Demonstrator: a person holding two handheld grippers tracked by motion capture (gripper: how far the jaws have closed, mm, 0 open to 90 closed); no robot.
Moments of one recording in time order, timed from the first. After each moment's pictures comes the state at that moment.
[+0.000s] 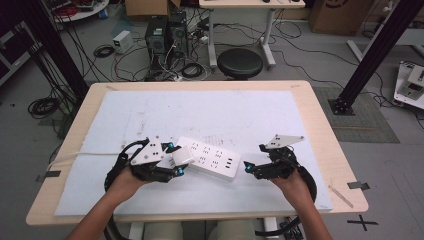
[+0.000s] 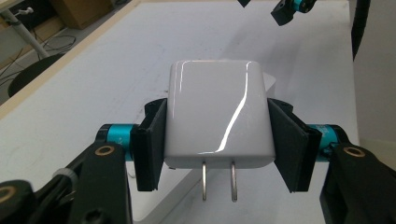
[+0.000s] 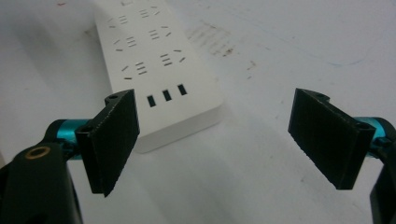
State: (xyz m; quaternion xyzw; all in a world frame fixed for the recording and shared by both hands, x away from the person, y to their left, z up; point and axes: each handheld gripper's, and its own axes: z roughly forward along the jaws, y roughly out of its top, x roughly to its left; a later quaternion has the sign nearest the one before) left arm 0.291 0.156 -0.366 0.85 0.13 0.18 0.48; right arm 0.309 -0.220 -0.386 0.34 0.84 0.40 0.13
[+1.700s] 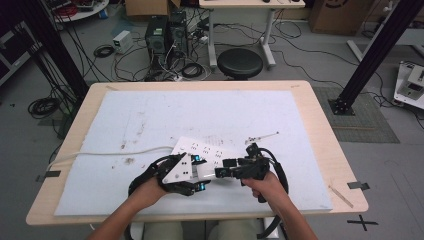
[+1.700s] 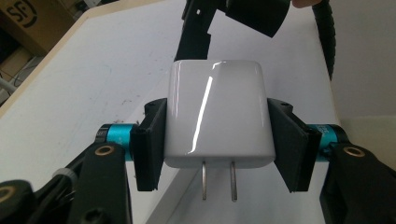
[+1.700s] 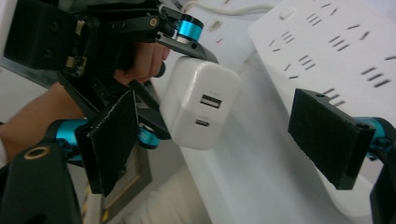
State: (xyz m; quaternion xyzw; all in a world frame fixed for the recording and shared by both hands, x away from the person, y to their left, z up) left arm 0.279 0.098 -0.385 0.87 0.02 0.19 0.46; right arm 0.320 -0.166 -0.399 0.35 0.76 0.50 -0.20
